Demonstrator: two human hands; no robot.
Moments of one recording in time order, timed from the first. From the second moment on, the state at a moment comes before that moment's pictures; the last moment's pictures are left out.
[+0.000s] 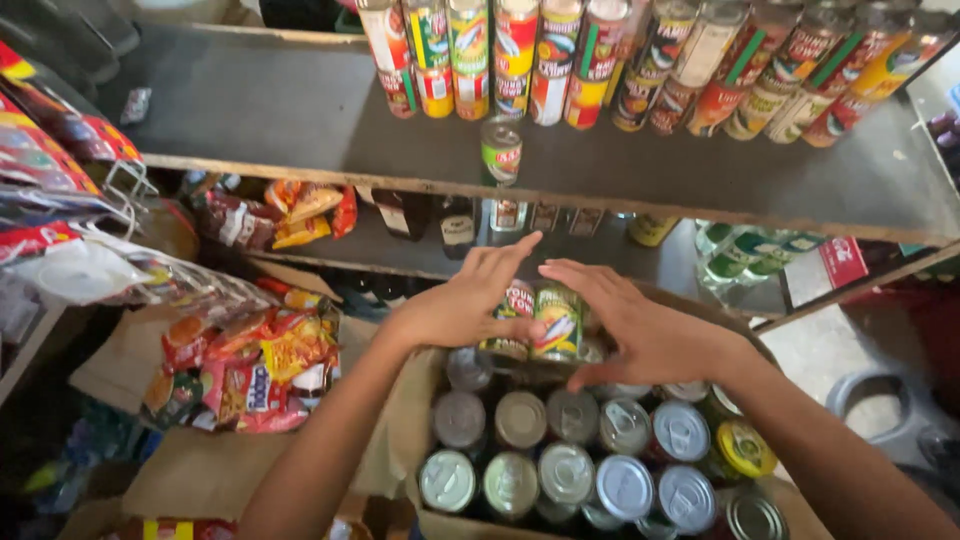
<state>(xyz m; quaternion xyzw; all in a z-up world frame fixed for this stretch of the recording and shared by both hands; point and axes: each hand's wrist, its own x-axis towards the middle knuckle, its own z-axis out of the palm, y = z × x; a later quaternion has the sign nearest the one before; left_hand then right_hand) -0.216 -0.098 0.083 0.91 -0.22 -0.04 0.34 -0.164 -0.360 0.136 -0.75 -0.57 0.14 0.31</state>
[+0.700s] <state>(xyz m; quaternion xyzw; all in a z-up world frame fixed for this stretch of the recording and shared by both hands) -0.013 -0.072 -0.039 0.86 0.04 0.30 0.41 0.018 -0.263 0.010 -0.91 -0.38 -0.08 0.15</state>
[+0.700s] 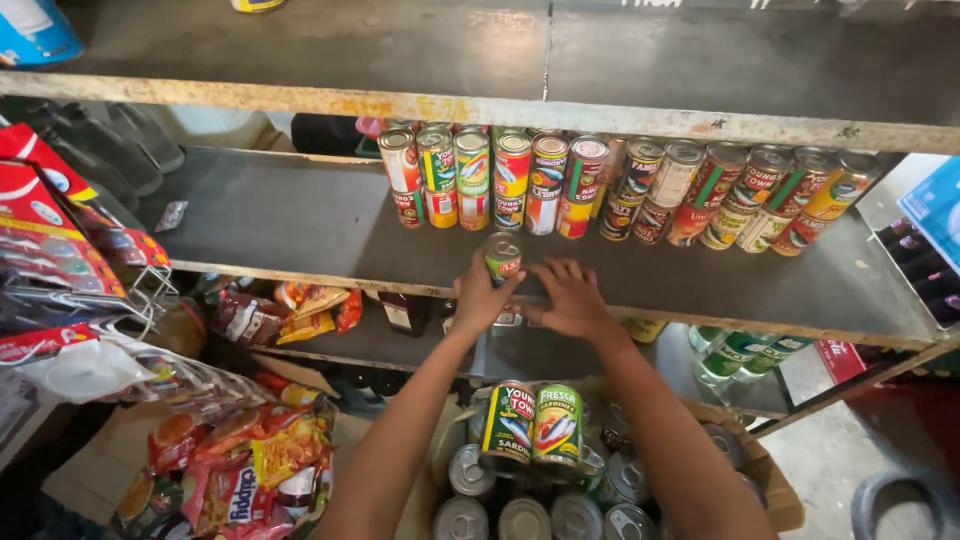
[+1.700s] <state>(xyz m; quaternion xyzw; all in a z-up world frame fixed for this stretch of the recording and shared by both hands) -0.197 -0.158 0.081 0.94 -0.26 -0.04 0.21 -0.165 -0.396 0.143 -0.87 -0.43 0.13 0.21</state>
